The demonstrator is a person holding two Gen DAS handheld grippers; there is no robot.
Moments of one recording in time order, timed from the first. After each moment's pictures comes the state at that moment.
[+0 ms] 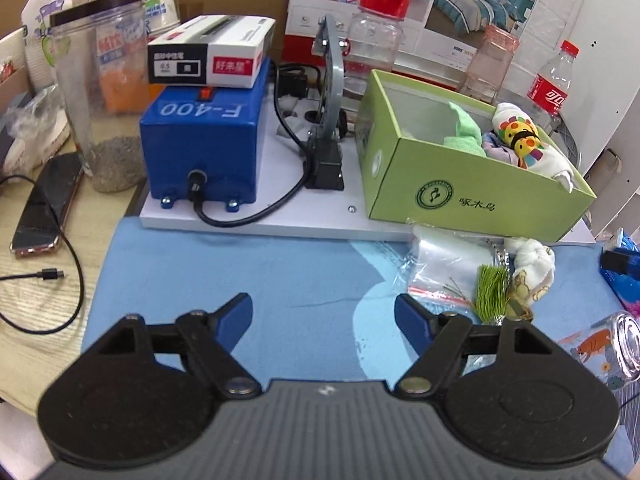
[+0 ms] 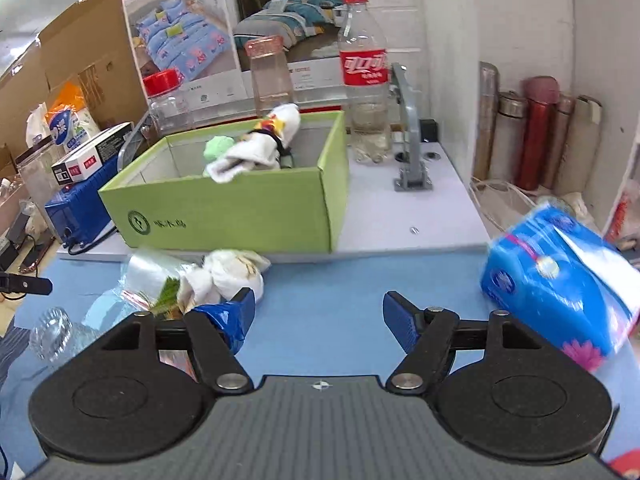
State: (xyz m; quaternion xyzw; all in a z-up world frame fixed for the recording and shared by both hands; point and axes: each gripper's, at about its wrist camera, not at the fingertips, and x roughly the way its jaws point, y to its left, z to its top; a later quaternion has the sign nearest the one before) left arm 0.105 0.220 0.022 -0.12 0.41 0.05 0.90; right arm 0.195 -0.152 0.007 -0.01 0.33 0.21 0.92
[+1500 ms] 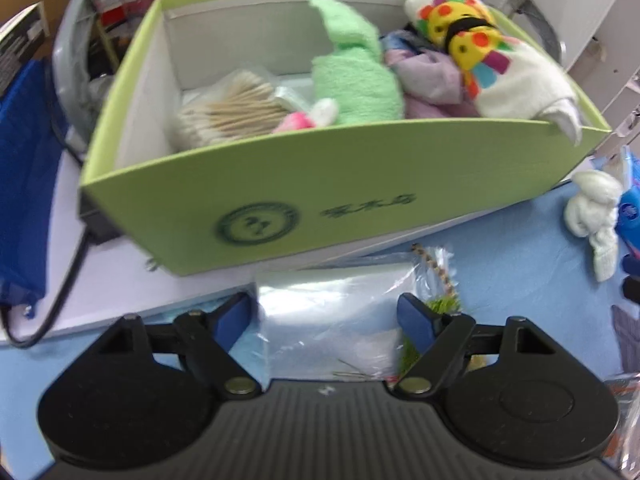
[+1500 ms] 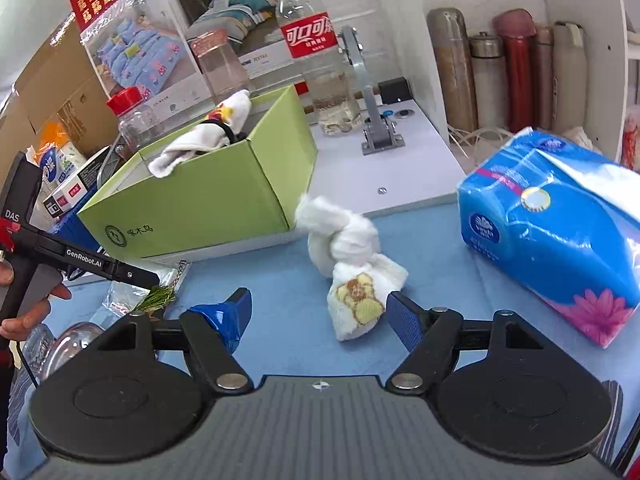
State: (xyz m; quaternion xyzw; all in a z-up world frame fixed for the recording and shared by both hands) left arm 0.260 0.122 -0.023 -0.02 0.54 -0.05 0.84; right arm 0.202 -0.216 -0.039 0.09 0.34 0.20 0.91
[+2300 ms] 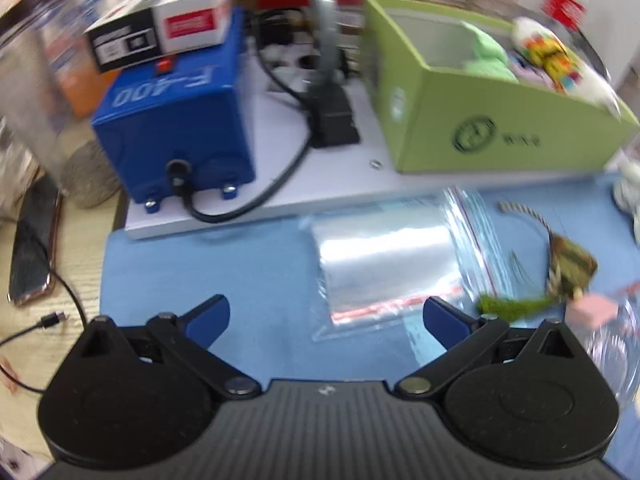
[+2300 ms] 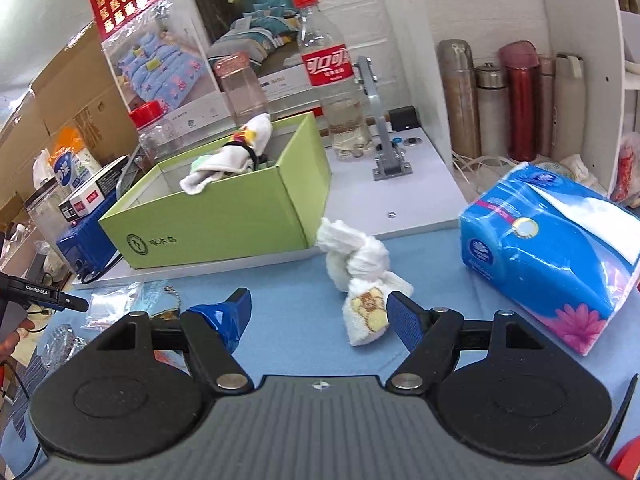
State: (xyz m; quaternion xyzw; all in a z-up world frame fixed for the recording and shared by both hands) left arm 0.156 0.227 -0.002 -0.01 0.50 0.02 0.86; right arm 0.182 -0.209 -0.016 0.07 0.32 0.21 0.92
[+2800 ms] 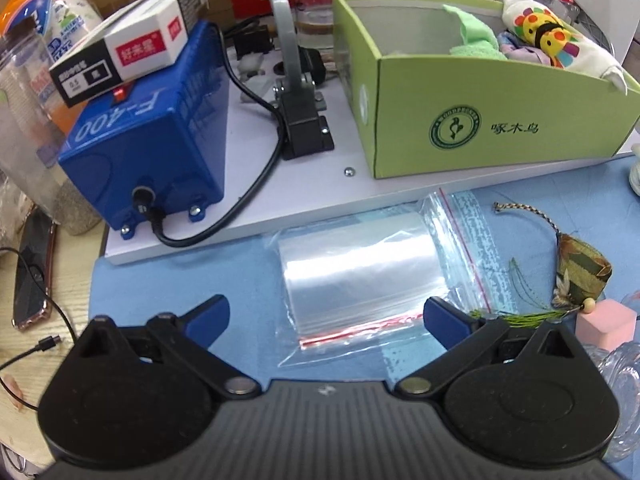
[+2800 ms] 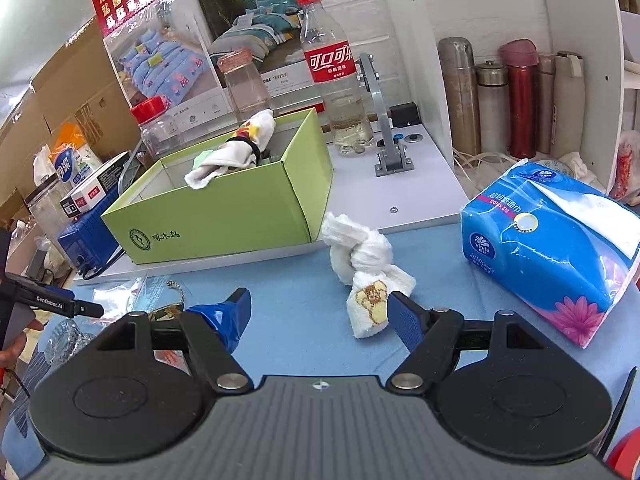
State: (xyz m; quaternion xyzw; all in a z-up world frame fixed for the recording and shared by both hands) left arm 0.179 0.210 -0.015 0.01 0.50 0.04 0.86; right arm 0.178 -0.210 -0.017 0.06 0.32 0.21 0.92
